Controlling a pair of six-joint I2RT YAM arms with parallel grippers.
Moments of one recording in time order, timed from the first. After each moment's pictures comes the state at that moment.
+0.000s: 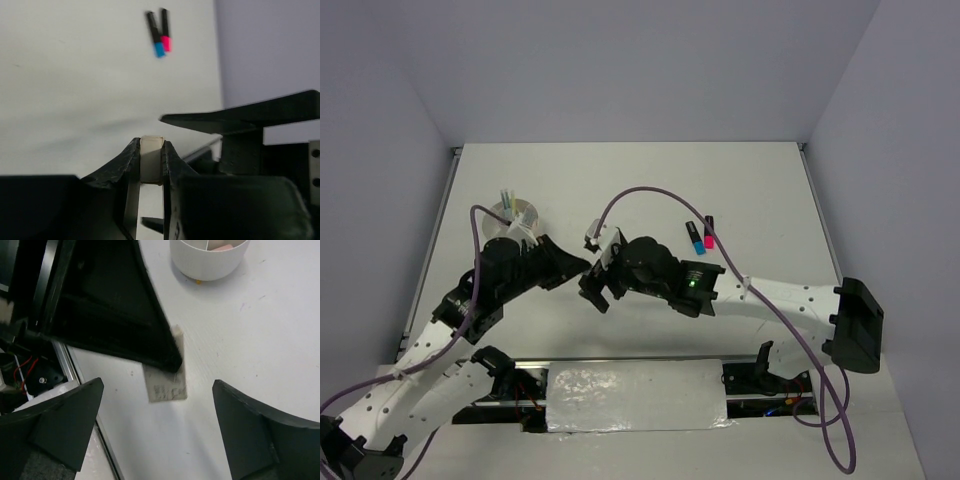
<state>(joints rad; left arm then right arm) -0.52 0.67 0.66 -0.35 0.19 -0.96 1.16 1.36 1.04 -0.05 0.07 0.06</state>
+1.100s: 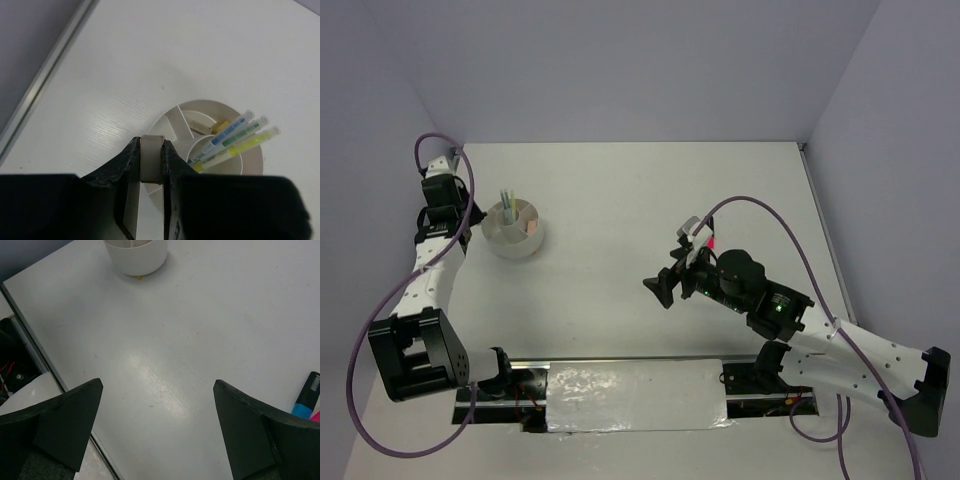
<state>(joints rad) 0.26 1.28 0.94 -0.19 -0.11 -0.27 0.97 0.78 0.68 -0.14 0.10 0.13</state>
